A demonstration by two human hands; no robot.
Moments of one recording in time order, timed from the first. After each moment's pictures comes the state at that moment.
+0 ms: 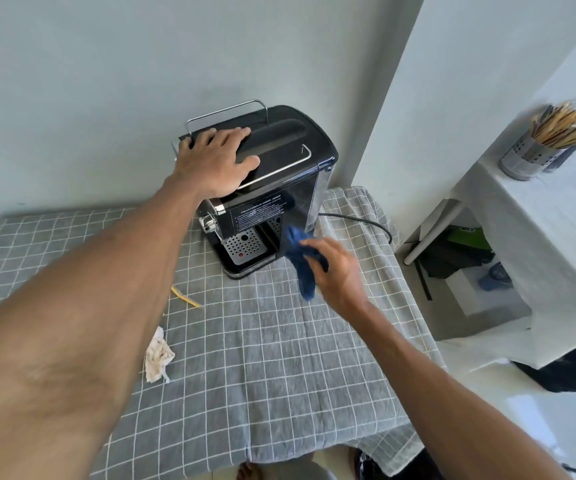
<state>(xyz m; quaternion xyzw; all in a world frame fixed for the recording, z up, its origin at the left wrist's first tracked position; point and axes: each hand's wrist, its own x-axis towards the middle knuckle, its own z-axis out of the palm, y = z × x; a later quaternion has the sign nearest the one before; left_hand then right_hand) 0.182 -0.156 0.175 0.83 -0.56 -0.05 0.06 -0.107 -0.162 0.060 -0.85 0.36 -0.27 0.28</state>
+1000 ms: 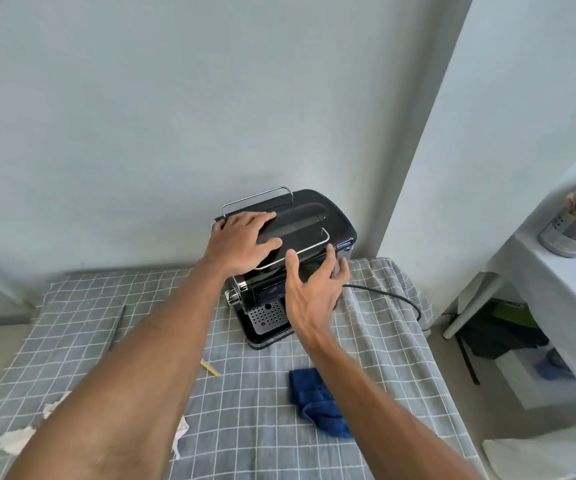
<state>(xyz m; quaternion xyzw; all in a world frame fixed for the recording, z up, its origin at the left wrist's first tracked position) 0.178 -0.154 0.178 0.84 -0.53 -0.04 0.12 0.011 -0.162 0.141 -0.62 0.53 -0.38 0.45</state>
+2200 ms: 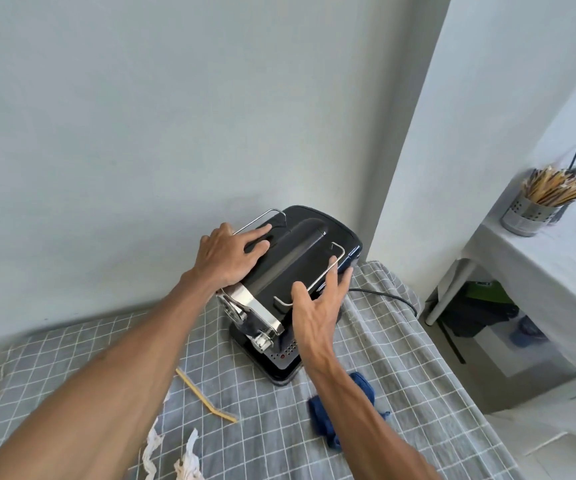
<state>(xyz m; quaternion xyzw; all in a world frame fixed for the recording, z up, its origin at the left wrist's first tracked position) 0.241 -0.183 0.179 0.81 -0.57 -0.06 0.13 0.046 -0.150 0.155 -0.52 0.49 -0.48 0.51</state>
